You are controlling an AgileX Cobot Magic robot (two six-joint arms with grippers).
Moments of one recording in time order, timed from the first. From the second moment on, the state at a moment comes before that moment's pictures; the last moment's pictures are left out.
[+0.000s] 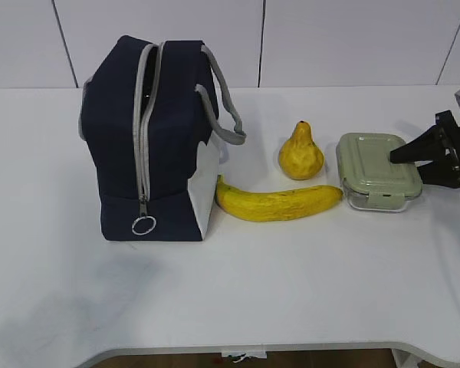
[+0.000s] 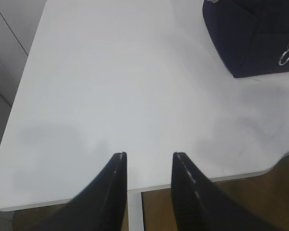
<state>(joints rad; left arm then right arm) 0.00 0.01 -0.53 -0.05 1.11 0.13 -0.41 2.24 -1.49 1.10 1.20 -0.80</state>
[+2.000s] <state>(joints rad) 0.00 1.24 -1.03 -0.93 0.96 0.57 -0.03 1.75 -1.48 1.20 1.20 -0.54</state>
